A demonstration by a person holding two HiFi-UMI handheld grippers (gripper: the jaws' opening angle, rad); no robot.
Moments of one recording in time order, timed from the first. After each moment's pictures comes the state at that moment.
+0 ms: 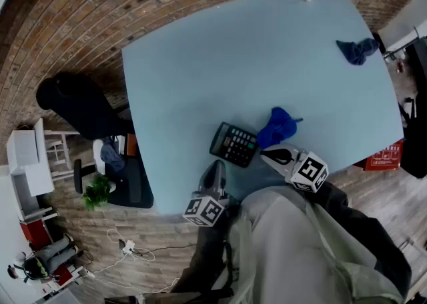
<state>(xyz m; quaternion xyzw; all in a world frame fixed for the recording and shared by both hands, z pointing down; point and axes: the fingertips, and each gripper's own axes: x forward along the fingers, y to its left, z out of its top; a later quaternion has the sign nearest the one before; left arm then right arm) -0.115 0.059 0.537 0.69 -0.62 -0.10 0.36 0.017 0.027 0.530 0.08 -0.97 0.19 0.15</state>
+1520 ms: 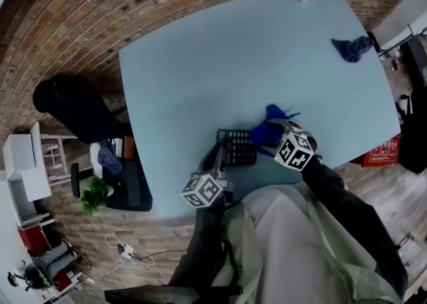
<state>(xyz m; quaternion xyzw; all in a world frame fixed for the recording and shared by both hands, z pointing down) -0.123 0.012 0.569 0.69 -0.59 -0.07 0.41 0.022 -0.024 0.623 0.09 -0.90 0.01 0.43</state>
